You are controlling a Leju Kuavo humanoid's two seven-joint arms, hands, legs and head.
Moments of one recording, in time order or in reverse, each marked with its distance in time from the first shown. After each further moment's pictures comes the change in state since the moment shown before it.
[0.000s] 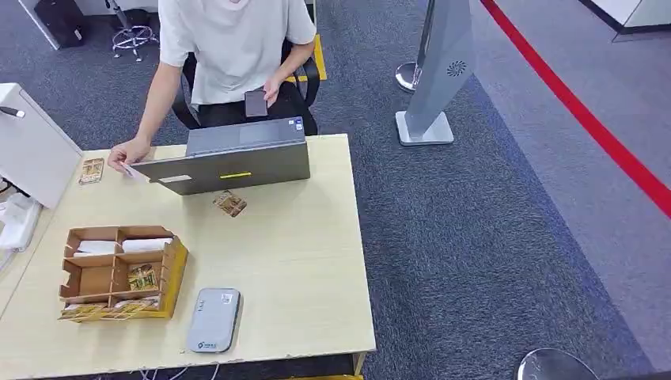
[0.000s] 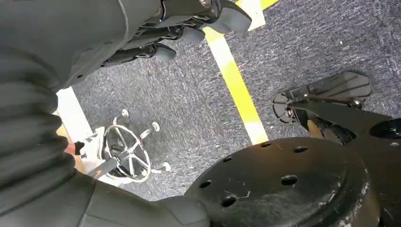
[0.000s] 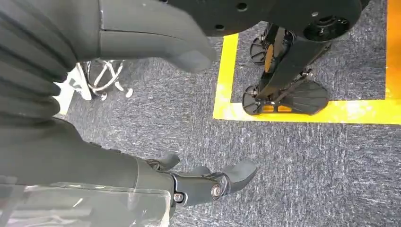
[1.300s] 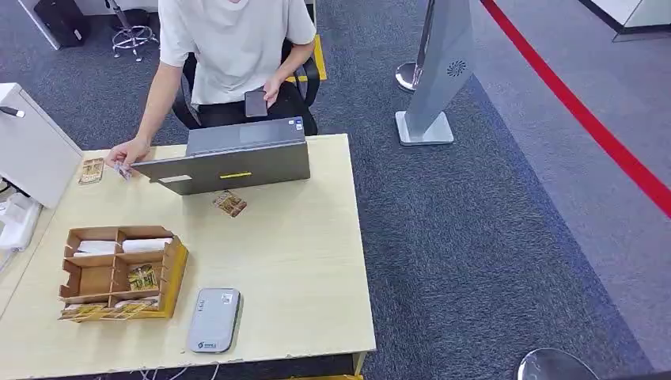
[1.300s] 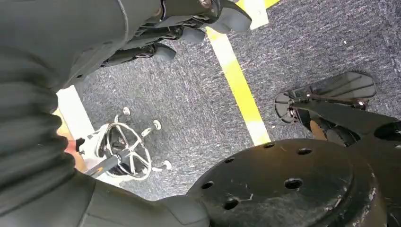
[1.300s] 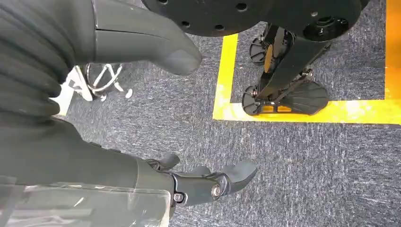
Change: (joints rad) left arm -0.002 -0.006 0.012 0.013 0.000 0.000 0.000; right arm 0.003 0.002 -0.002 -0.003 0.000 0.000 0.000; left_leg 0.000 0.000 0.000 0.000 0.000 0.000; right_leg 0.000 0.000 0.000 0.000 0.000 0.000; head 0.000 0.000
